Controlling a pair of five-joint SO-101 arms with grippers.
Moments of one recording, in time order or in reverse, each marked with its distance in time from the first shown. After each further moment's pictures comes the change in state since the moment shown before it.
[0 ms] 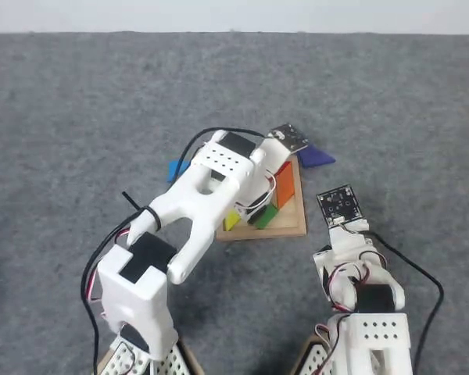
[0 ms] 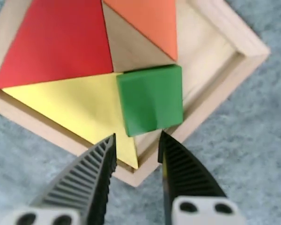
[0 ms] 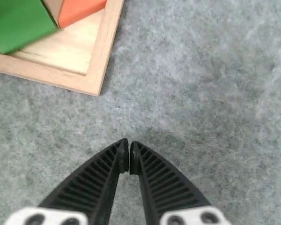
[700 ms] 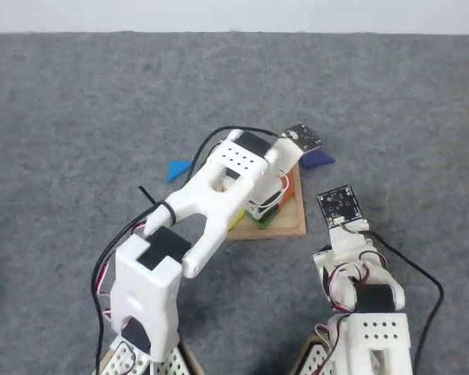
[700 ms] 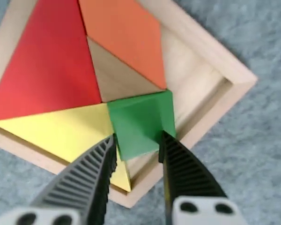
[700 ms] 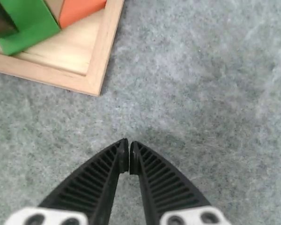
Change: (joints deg) left arm 3.0 7.1 -7.2 0.2 1.2; right arm 0.0 0.0 0.0 0.0 0.0
